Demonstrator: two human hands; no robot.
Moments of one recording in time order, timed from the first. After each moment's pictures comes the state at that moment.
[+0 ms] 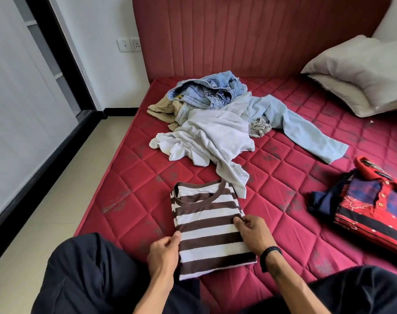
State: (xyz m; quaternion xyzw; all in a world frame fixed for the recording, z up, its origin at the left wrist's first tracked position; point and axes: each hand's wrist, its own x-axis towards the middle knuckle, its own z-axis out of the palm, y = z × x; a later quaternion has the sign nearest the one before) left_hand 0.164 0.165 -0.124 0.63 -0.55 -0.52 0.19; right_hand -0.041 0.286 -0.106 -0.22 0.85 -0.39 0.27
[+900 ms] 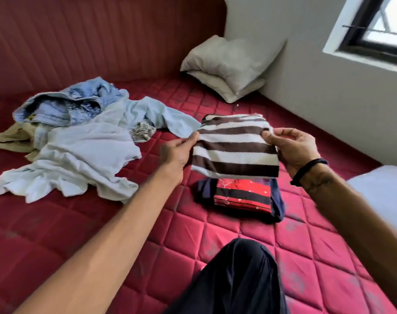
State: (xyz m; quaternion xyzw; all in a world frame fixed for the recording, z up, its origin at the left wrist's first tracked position) left_hand -0.206 0.280 0.033 0.26 -0.61 -0.73 0.19; right_hand -0.272 0.523 0.079 0.01 0.70 -0.72 0.00
